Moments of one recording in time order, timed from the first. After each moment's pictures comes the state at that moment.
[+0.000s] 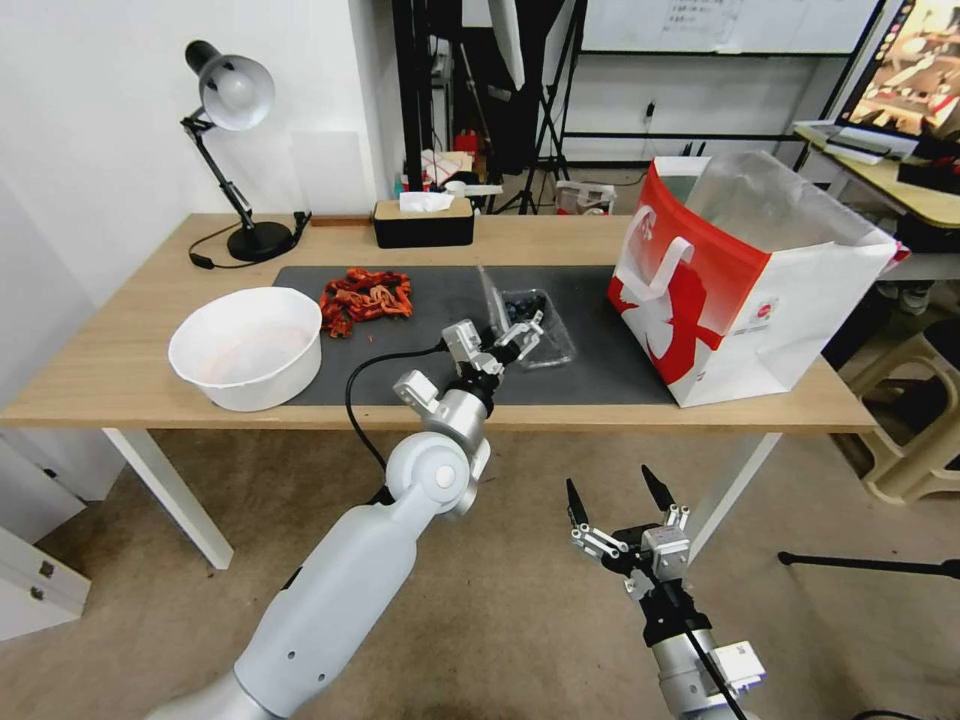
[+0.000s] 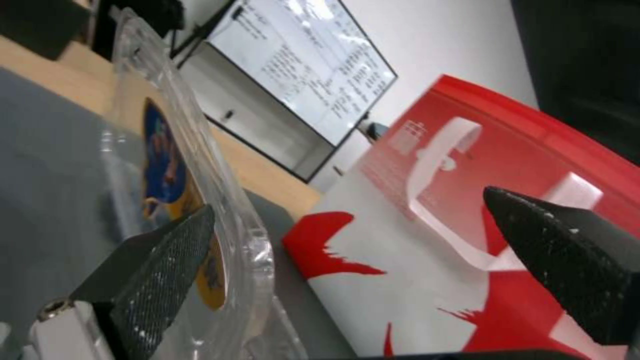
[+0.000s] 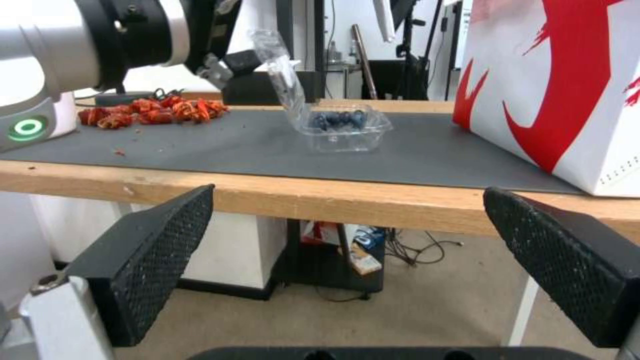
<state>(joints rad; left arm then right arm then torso) 0.79 -1.34 0.11 -1.66 -1.11 -0.09 -0.10 -1.77 1.36 0.41 2.09 0.09 0.29 -0.01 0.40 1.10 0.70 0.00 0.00</state>
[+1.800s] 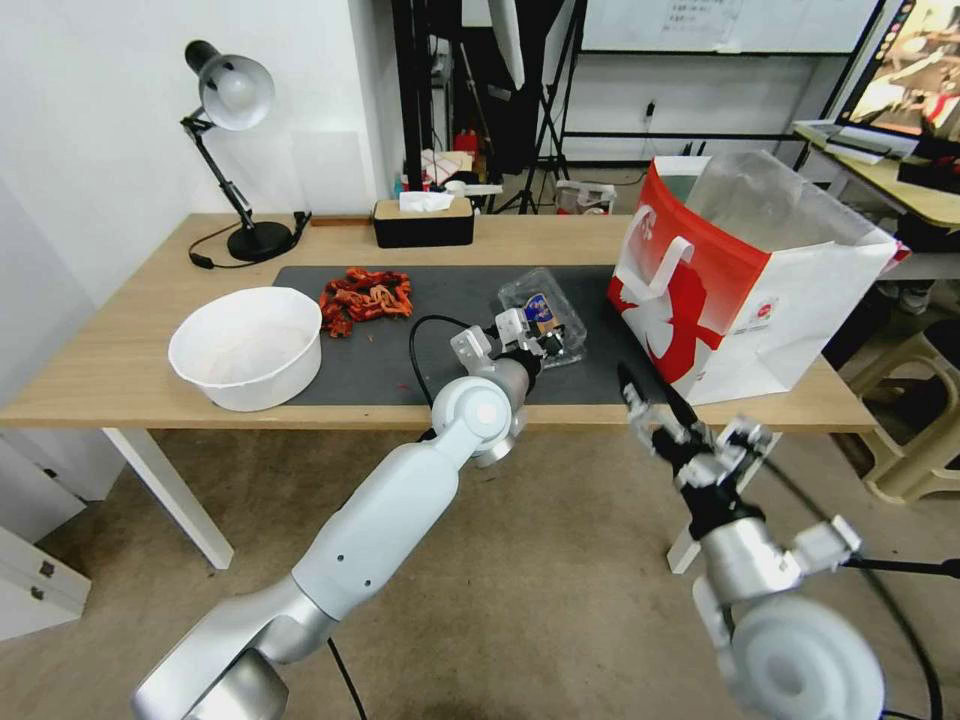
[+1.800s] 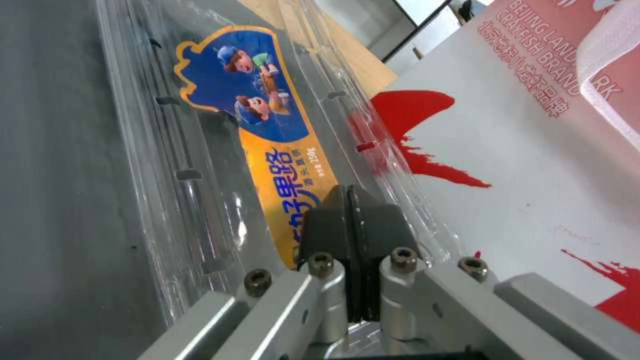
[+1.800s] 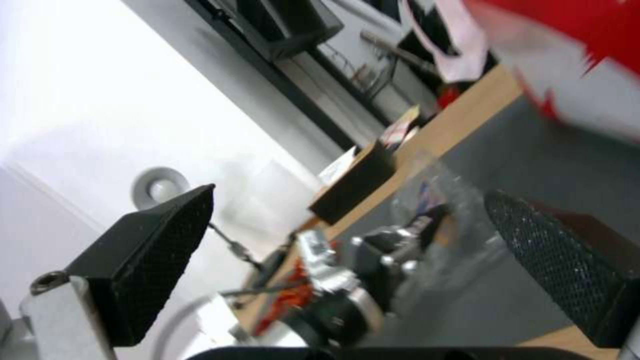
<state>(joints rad) 0.58 -1.43 0.19 -1.49 -1.31 0.19 -0.43 -1.48 1.20 0.51 2.30 1.21 -0.08 0.12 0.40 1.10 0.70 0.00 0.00</state>
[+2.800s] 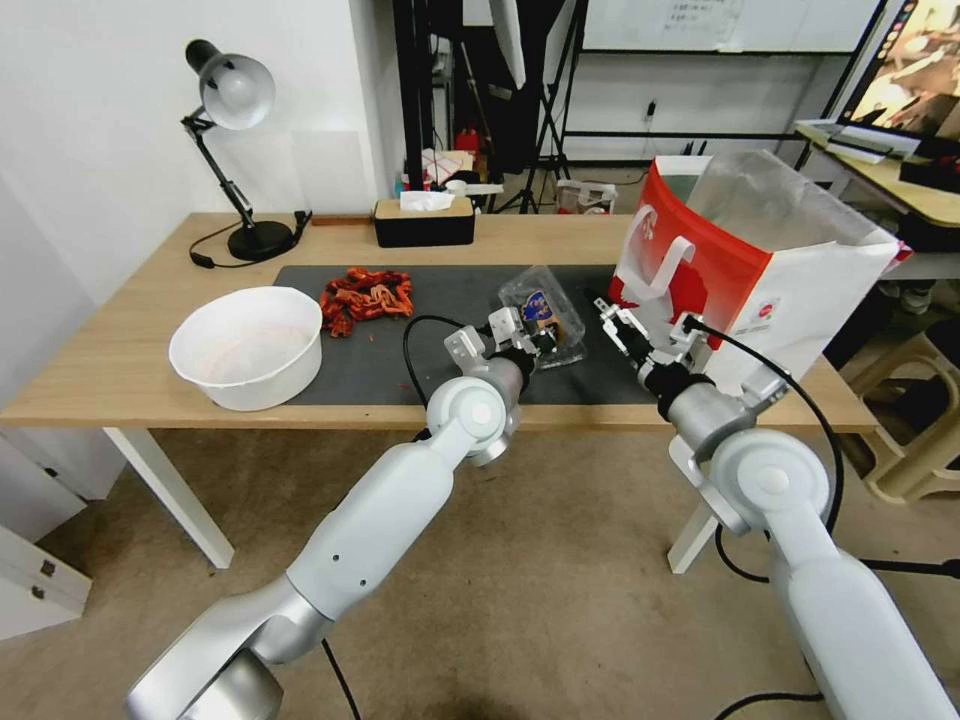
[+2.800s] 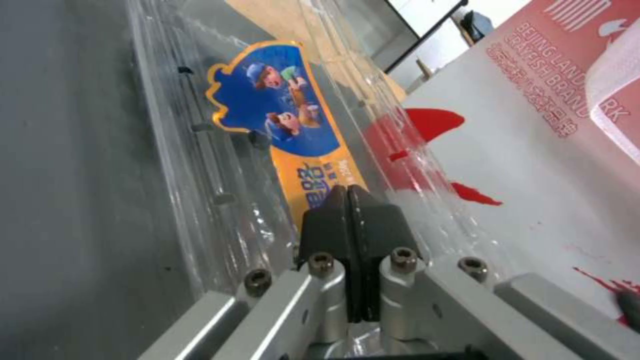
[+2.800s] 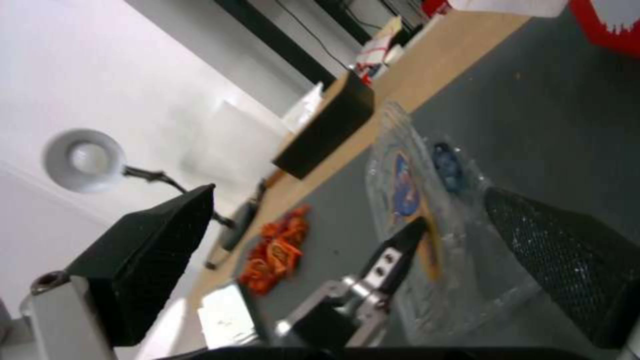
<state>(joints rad) 0.58 -1.41 0.18 -1.50 -1.31 0.17 -0.42 -0.98 1.13 0.40 1.97 1.42 -0.36 0.33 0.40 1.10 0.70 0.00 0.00</state>
